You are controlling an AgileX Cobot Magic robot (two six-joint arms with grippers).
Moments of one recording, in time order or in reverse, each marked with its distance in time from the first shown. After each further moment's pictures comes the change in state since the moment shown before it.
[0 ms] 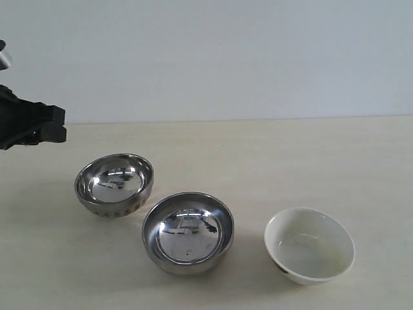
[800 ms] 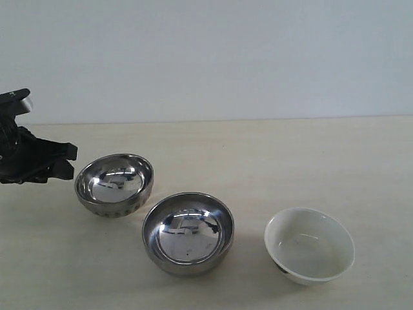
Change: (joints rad) left arm 0.014 0.195 0.000 0.006 -0.020 -0.008; right arm 0.000 0.000 0.000 0.000 0.000 0.000
